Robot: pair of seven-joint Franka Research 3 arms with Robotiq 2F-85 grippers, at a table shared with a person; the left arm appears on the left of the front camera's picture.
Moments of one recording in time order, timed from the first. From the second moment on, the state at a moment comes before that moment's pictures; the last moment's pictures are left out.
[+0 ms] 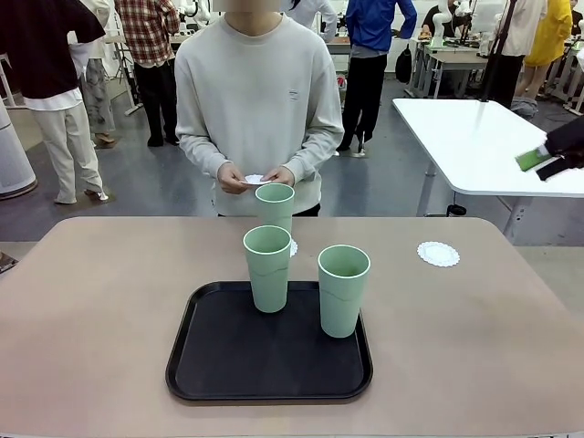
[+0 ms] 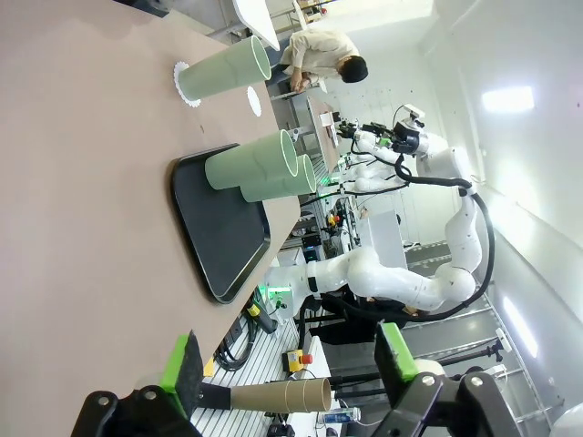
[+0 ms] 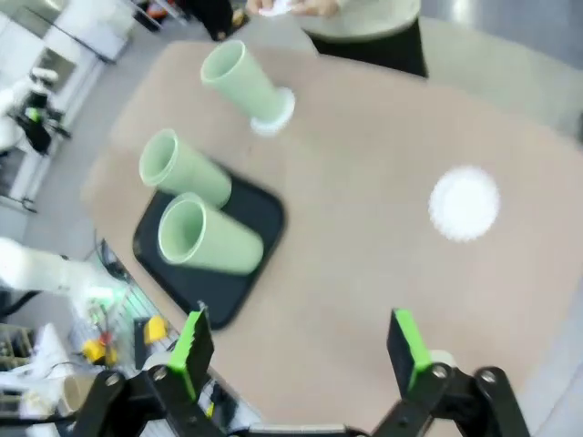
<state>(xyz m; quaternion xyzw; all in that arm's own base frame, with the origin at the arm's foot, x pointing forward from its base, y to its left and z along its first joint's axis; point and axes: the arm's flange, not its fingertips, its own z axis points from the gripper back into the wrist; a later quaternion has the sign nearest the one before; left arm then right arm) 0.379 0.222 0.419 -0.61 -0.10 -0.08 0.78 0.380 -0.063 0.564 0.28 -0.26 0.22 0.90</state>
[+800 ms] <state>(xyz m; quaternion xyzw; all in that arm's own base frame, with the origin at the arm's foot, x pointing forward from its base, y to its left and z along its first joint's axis) 0.379 0.222 0.419 -0.61 -0.10 -0.08 0.78 0.377 -0.034 0.555 0.29 -0.26 0.25 0.89</state>
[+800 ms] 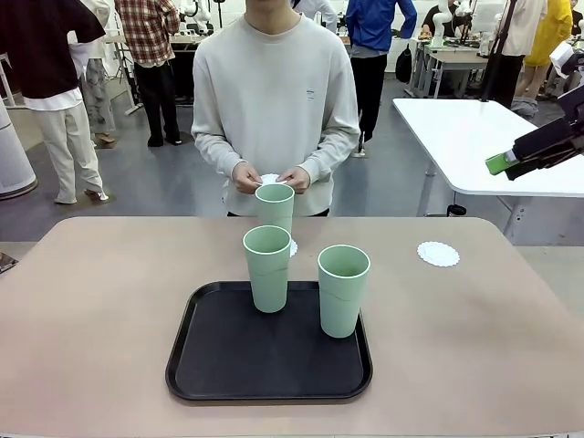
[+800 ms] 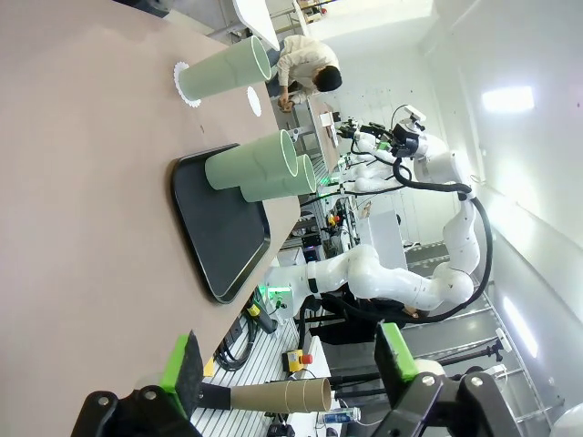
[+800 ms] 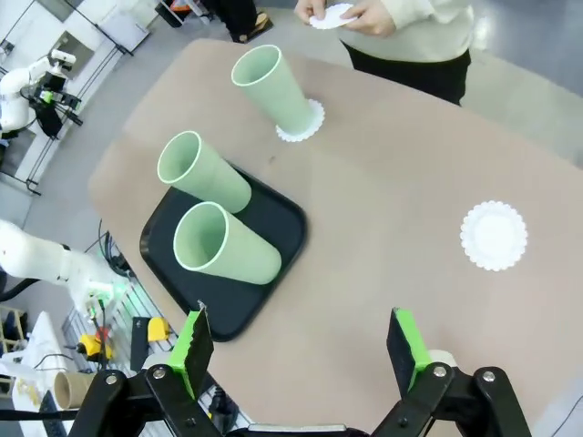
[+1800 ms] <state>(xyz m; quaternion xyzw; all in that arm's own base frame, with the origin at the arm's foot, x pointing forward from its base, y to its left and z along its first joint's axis) 0.379 0.222 0.419 -0.61 -0.10 -0.08 0.78 0.373 0.032 0.424 0.31 -0.33 0.55 0.70</state>
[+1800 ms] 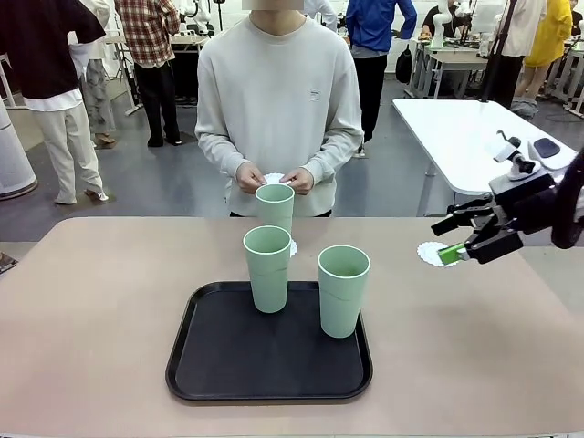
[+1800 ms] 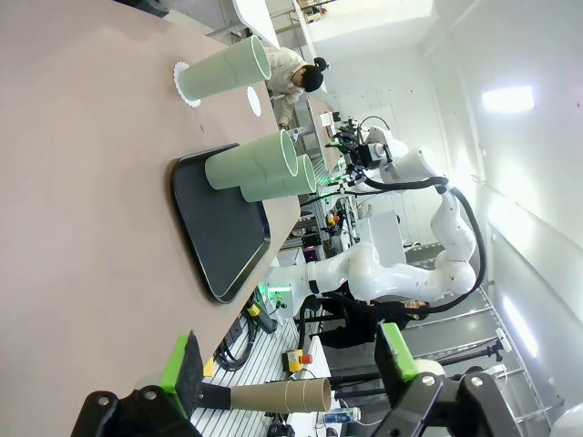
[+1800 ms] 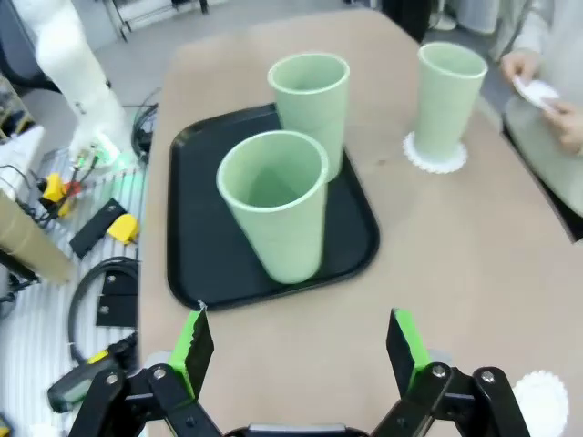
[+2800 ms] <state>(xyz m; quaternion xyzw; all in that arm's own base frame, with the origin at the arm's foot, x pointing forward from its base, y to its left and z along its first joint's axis) 0.379 0.222 0.419 -0.61 -0.10 -0.08 0.78 0.379 0.054 0.392 0.32 -0.32 0.57 0.68</state>
